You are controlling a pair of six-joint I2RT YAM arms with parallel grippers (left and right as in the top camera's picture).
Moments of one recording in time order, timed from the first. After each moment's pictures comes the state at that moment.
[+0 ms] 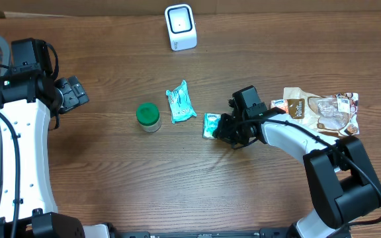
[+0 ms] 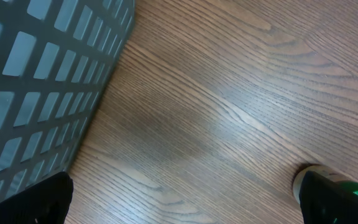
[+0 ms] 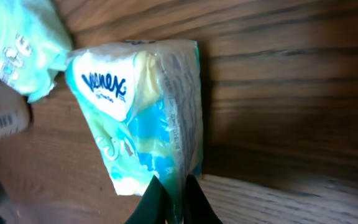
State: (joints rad) left arm 0.21 1.54 1.51 -1.17 -0.19 -0.33; right arm 0.40 1.78 0.93 -0.36 -0.45 0.68
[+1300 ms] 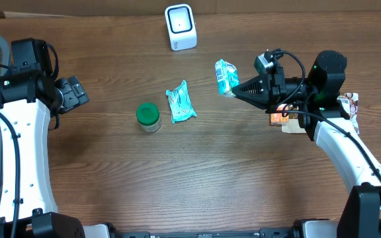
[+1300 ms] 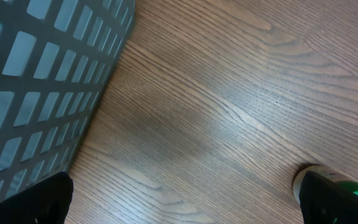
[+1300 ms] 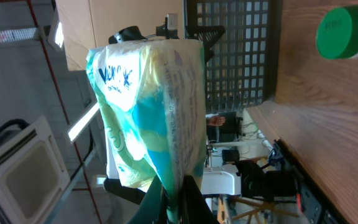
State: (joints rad) left arm 0.21 1.54 1.51 -1.17 -0.19 -0.33; right arm 0.03 1.52 0.93 0.46 -1.54 1.45
